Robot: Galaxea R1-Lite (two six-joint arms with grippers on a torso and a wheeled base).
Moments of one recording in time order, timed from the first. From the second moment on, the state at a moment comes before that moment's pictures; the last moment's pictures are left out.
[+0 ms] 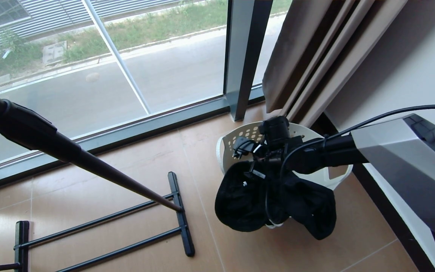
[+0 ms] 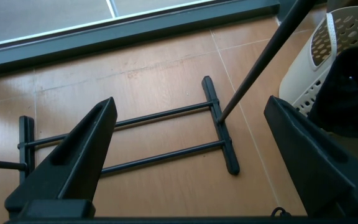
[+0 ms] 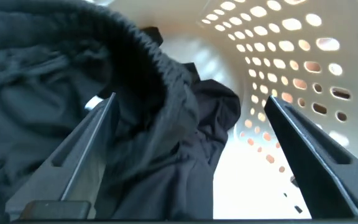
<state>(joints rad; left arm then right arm) 0.00 0.00 0.00 0.00 0.09 -0.03 0.48 2.34 -1.64 -0.03 -0.14 -0.74</state>
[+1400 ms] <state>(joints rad) 0.00 0.00 0.00 0.00 0.09 -0.03 0.73 1.14 -0.76 -0.04 -0.13 -0.47</state>
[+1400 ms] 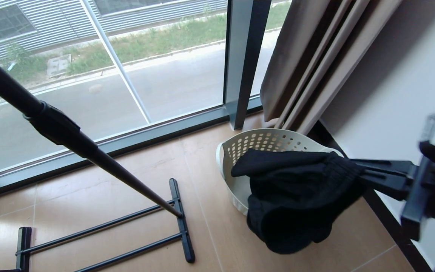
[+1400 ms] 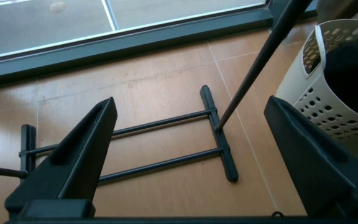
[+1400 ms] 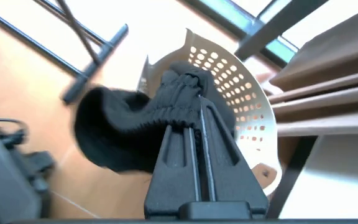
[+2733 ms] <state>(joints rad) 0.00 0.00 0.00 0.00 0.08 -0.03 0.72 1.08 -0.55 -0.24 -0.13 -0.40</state>
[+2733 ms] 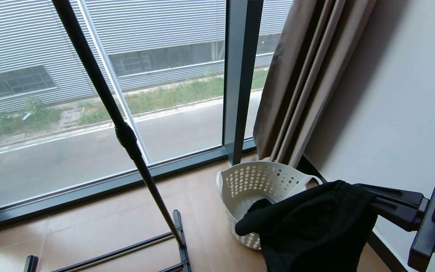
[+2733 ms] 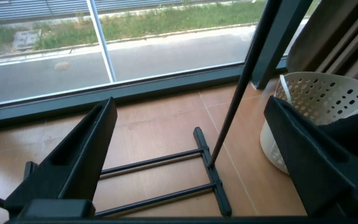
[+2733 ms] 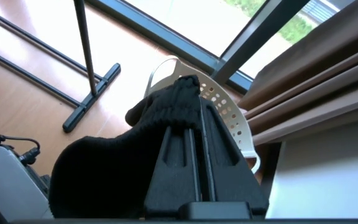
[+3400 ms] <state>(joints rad) 0.00 0.00 0.00 0.00 0.08 -0.03 0.72 1.07 -0.55 -0.24 -0.13 -0.40</state>
